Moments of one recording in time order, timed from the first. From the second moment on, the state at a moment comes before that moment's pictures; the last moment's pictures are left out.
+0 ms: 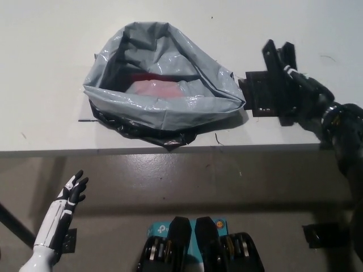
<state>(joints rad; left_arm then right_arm) 0.03 0.22 0.04 -0.13 0.05 0.07 -0.09 -1.04 -0.19 -0.51 1.22 0.23 0.27 0.30</state>
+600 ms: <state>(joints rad) 0.02 0.22 0.04 -0.14 0.04 0.07 -0.09 -1.12 -0.15 -0.27 0.98 0.24 0.40 0.35</state>
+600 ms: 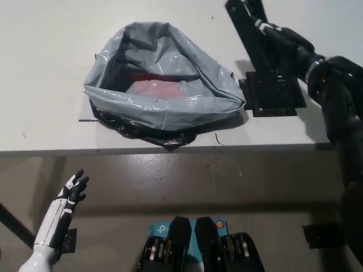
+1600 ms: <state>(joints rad) 0.01 0.23 0.00 -0.13 0.04 0.07 -0.12 -1.40 0.02 0.13 1.28 0.04 0.31 0.30</state>
